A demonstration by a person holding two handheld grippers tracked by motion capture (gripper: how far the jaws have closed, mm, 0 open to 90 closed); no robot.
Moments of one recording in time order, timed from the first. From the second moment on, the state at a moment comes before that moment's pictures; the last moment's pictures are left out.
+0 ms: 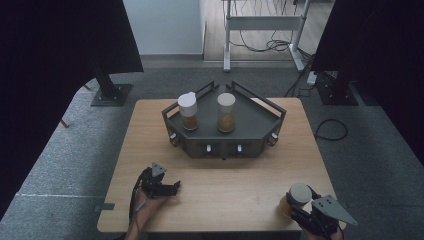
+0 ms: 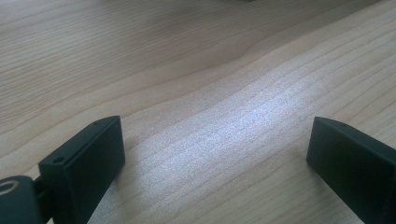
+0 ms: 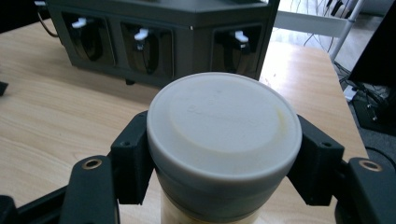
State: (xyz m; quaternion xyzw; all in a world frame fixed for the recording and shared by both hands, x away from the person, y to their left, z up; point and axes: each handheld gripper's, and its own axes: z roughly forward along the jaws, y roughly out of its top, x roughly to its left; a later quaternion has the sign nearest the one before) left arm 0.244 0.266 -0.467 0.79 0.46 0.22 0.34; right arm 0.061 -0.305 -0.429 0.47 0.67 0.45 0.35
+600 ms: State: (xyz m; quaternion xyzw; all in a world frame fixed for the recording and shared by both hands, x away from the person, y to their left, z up) left arm 0.244 0.266 -0.467 0.79 0.46 0.22 0.34; right arm 0.077 -0.303 -0.403 0.47 0.67 0.47 0.35
